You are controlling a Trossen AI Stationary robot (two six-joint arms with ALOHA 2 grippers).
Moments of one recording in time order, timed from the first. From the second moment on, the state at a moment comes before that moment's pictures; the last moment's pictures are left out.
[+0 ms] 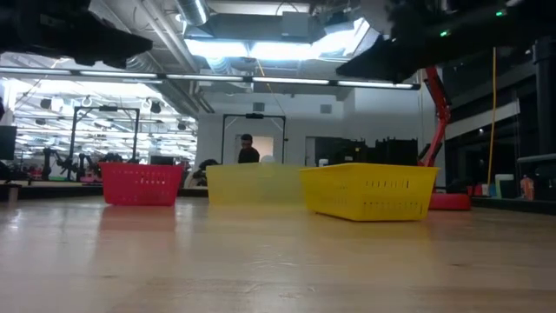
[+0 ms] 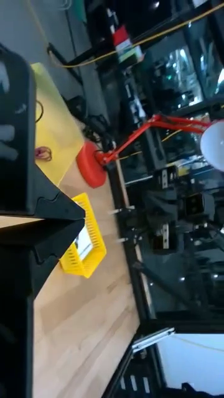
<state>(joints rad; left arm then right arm) -0.17 0.30 0.16 0.12 -0.26 0.23 0.12 1.23 0.51 0.53 0.46 -0.07</state>
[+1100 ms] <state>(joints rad) 0.20 0.00 0.01 0.11 -0.02 0.22 0.11 0.52 0.24 0.27 0.21 -0.12</state>
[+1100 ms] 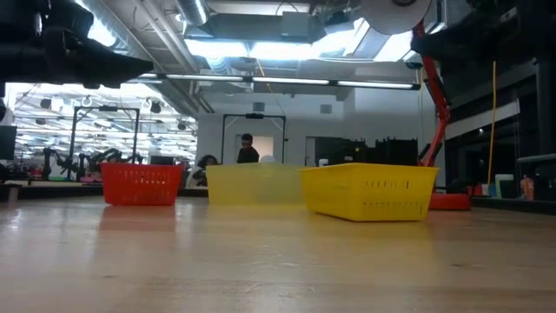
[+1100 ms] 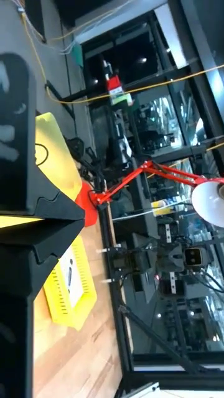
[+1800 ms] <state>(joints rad) 0.24 0.00 0.01 0.03 -0.07 0.12 0.11 0.42 0.14 0.29 0.14 -0.14</state>
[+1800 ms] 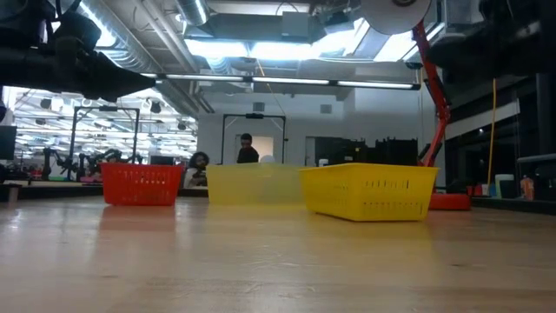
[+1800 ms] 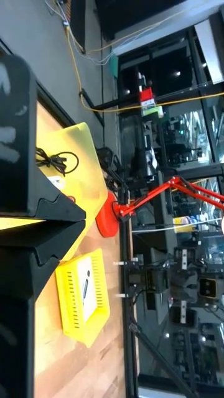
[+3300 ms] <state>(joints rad) 0.24 0.00 0.01 0.03 -0.08 -0.19 0.10 0.00 0.02 0.08 -0.03 0.14</state>
